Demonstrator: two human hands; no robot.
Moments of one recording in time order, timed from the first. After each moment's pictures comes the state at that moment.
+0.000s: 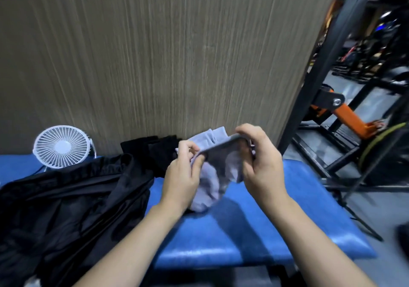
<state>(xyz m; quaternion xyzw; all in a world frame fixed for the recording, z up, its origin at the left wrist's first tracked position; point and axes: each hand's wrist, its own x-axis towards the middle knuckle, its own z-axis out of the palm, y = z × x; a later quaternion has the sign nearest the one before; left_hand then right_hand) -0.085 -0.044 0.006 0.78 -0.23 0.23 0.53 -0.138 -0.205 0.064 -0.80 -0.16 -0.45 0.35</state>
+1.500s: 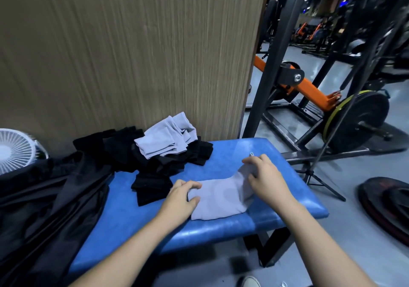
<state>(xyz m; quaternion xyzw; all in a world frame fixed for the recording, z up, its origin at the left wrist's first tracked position) -0.106 -0.115 -0.093 0.89 -0.24 -0.06 0.38 -0.177 -0.351 -0.030 -0.95 0.14 -0.14 0.24</state>
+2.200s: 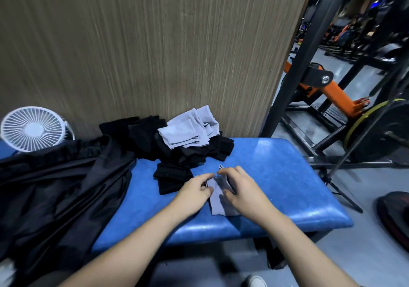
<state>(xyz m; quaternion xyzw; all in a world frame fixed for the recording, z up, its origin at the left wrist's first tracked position) -0.093 -0.101 -0.092 0.86 -0.20 -0.12 0.46 -0.160 -0.264 -0.056 -0.96 -0.03 -0.06 0.28</state>
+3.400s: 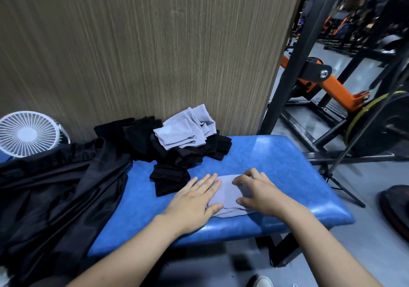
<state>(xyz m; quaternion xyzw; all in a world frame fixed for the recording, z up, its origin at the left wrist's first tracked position) -0.109 -0.094 -0.098 0.91 -0.41 -0.04 0.07 -0.157 -0.316 -0.062 -0.99 0.00 0.07 0.15</state>
